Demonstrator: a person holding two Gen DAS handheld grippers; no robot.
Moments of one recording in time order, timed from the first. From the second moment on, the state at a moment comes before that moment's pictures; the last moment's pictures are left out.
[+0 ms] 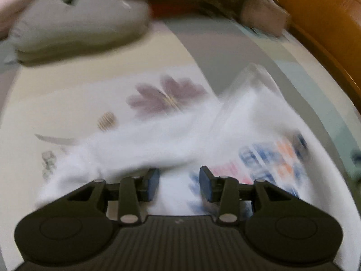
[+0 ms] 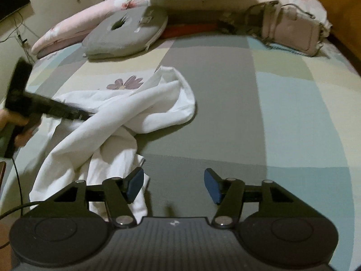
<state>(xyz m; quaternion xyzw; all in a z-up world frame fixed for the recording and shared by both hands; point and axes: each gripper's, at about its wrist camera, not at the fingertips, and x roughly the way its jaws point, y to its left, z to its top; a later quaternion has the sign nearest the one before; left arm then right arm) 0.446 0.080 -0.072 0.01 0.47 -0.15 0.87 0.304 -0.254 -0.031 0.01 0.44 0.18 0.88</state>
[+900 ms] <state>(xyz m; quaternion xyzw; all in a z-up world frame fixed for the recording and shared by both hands) 0.242 -0.024 0.032 0.11 0.36 -0.25 0.89 0.161 -0.264 -0.099 -0.01 0.47 0.12 0.87</state>
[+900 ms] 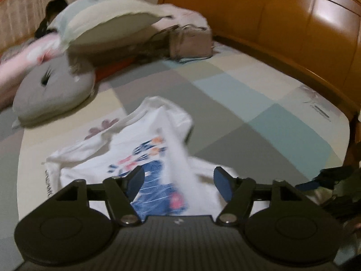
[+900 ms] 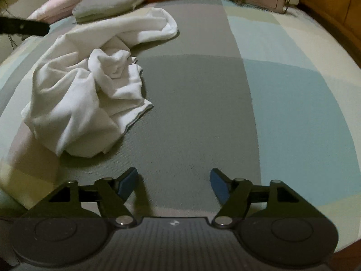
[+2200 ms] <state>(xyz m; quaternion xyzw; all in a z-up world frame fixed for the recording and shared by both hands) 0.197 0.011 -0.031 0.08 0.37 -0.18 0.91 0.249 -0.200 -0.065 -0.03 0.42 0.19 0.89</state>
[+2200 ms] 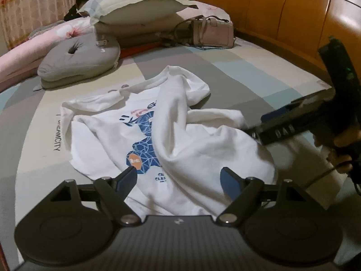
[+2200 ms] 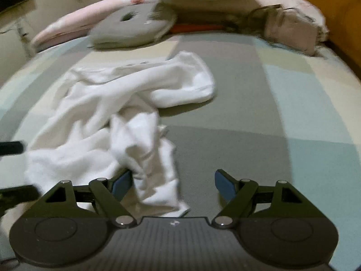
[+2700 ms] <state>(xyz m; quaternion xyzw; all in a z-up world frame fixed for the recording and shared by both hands) 0.192 -0.007 -0.028 0.08 0.36 -0.19 0.91 0.246 -0.207 -0.064 -0.04 0.39 0.17 0.90</state>
